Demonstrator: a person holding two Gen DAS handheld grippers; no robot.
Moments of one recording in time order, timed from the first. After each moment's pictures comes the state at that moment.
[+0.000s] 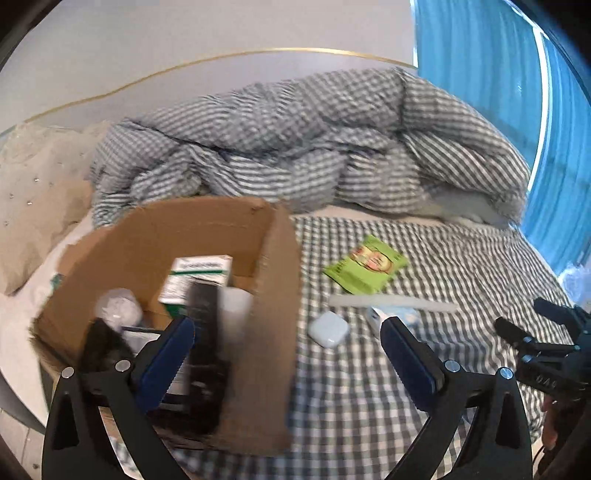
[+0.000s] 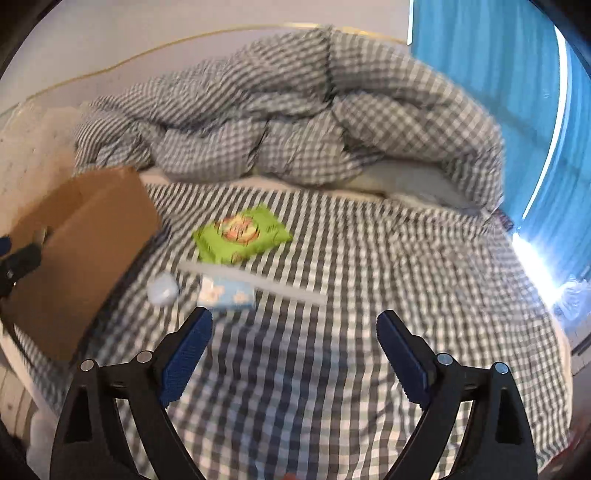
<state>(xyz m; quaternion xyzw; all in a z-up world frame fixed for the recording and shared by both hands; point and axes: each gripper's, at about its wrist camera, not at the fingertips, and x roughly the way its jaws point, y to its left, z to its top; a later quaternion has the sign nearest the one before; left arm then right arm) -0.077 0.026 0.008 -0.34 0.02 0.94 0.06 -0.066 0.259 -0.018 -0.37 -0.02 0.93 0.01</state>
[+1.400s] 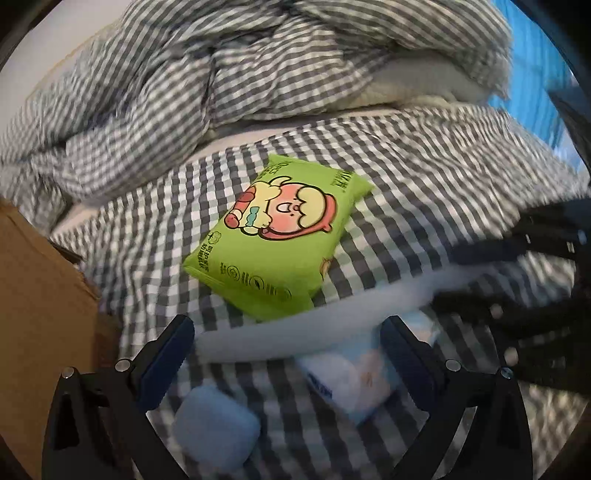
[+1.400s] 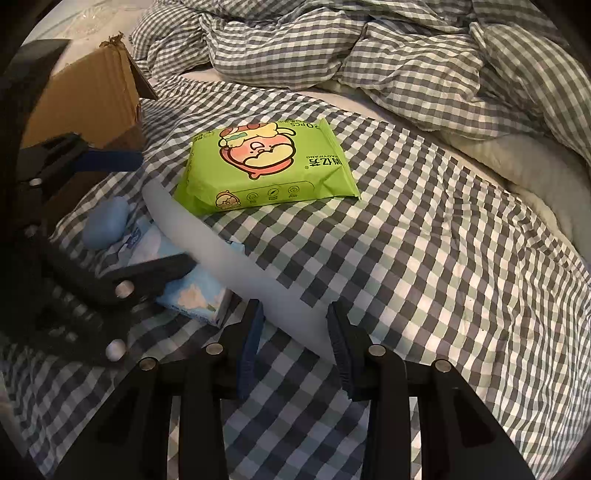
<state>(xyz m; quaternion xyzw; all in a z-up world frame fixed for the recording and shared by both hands) -0.229 0.153 -0.134 -0.43 0.14 0.87 0.18 -0.214 0.275 -0.125 -0.47 -0.13 0.86 -0.17</state>
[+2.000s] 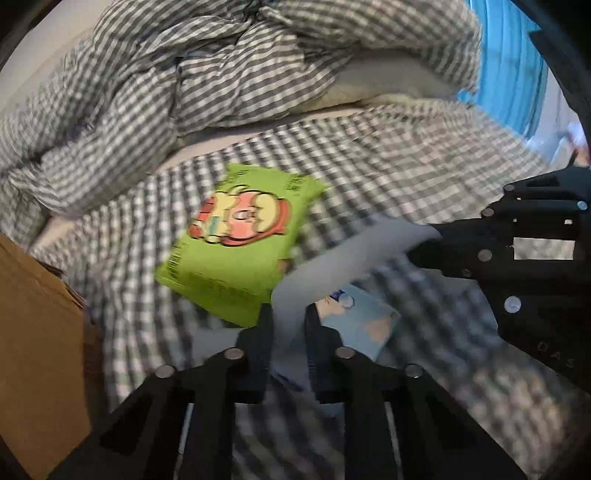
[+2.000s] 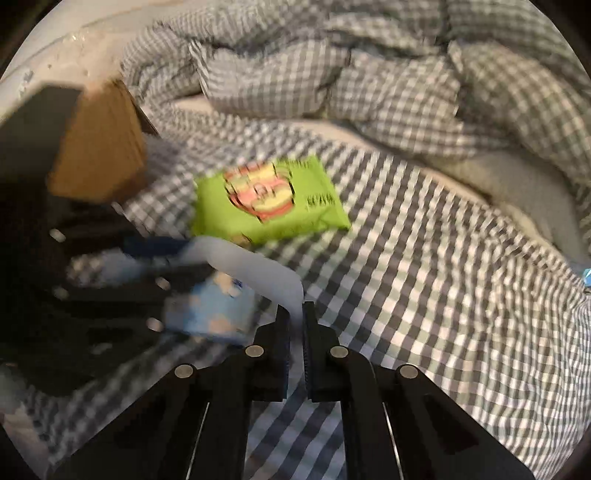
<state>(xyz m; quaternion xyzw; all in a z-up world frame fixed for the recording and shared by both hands) -0.205 0.163 -0.117 -0.43 0.15 0.86 0.25 -0.201 0.270 -0.080 -0.43 -0.10 0.88 -0.15</state>
